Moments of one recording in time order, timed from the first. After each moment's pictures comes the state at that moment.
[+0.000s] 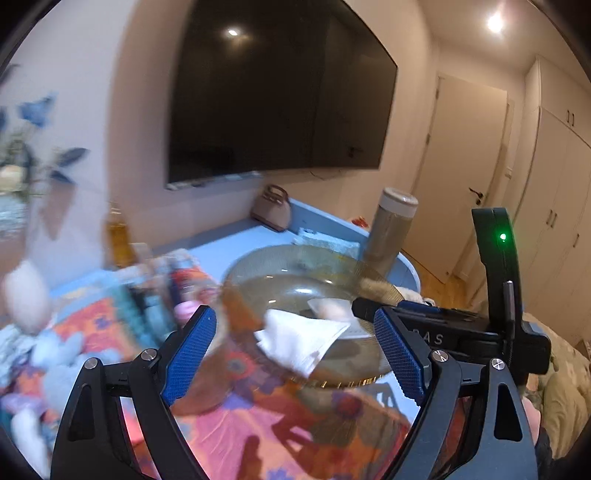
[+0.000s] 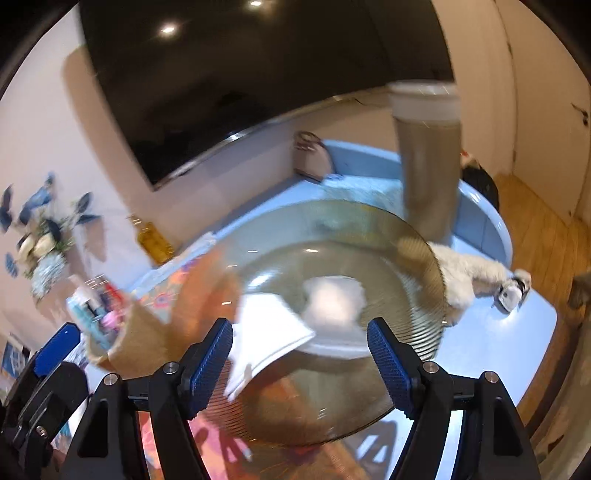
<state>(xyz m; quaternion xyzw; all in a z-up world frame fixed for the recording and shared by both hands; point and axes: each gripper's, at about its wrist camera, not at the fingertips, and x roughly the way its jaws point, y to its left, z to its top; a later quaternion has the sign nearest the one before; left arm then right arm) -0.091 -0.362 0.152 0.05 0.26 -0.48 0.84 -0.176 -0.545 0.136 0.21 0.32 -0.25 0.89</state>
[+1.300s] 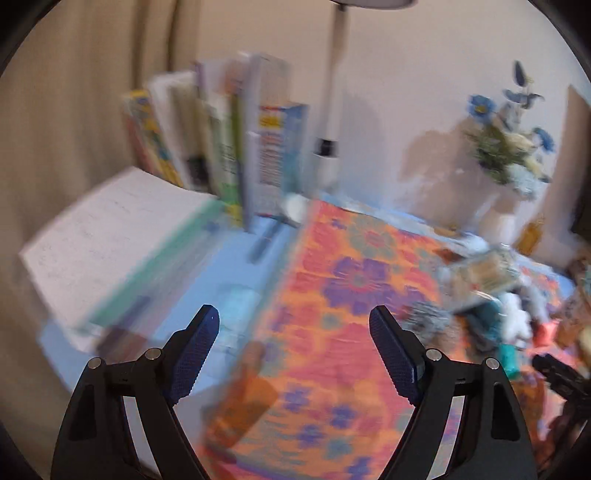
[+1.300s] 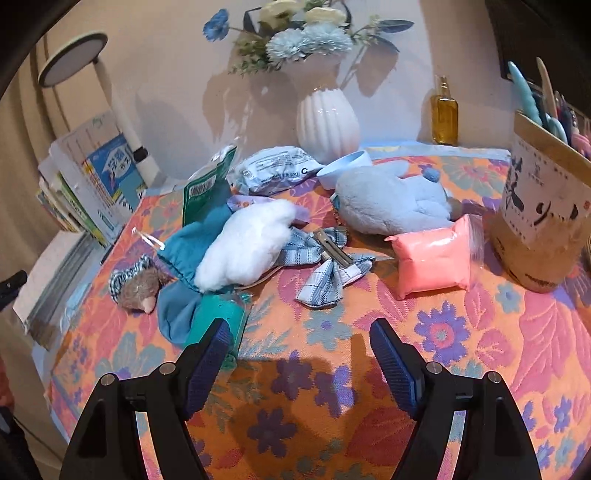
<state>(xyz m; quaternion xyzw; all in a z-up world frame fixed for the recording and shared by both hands) -0.078 0.135 0.106 -0.06 0.34 0.04 0.94 -0.075 -0.239 0.025 0.08 0.40 0.05 0.91</state>
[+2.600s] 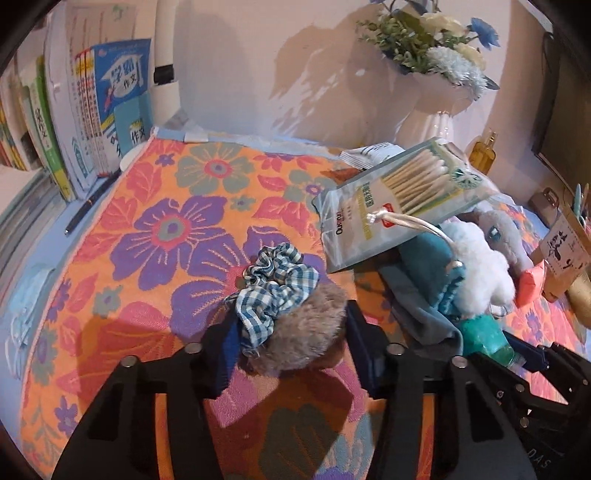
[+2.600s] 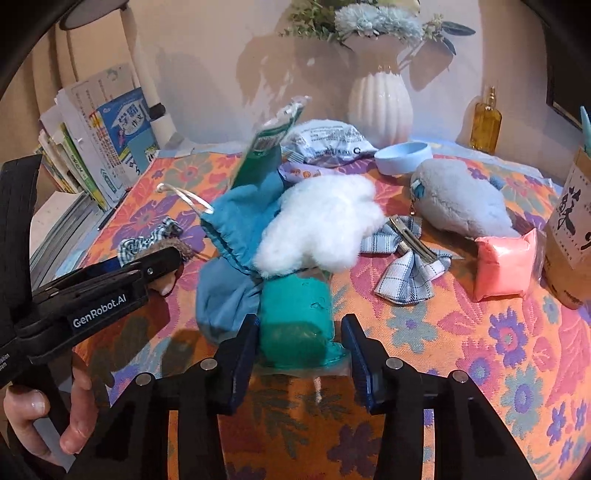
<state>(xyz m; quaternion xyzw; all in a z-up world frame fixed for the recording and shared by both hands) -0.003 -0.004 0.018 -0.02 0.40 -0.08 0.91 -0.058 -0.170 0.009 0.01 0.43 0.06 0.90</state>
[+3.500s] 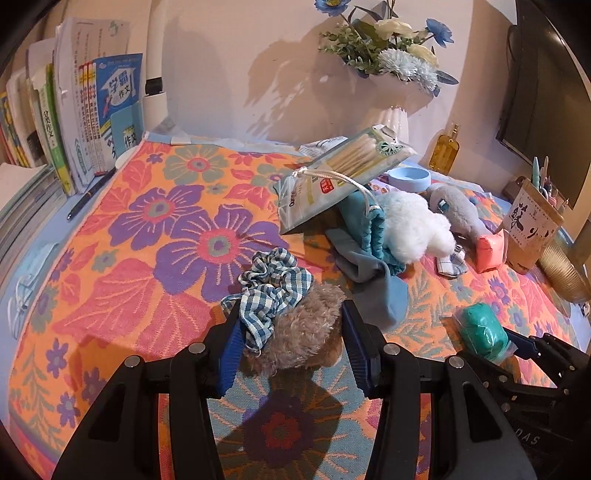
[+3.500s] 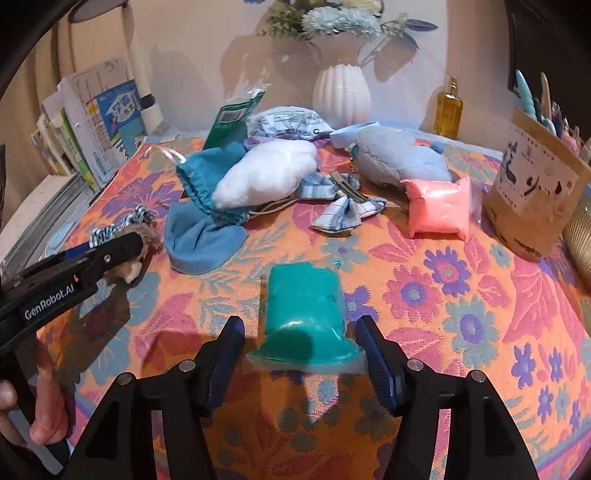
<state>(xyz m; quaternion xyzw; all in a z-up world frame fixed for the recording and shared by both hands) -0.058 -0.020 0.022 -0.02 0.37 -0.11 0.92 -0.110 -0.203 0.001 0.00 0.43 0.03 0.90</state>
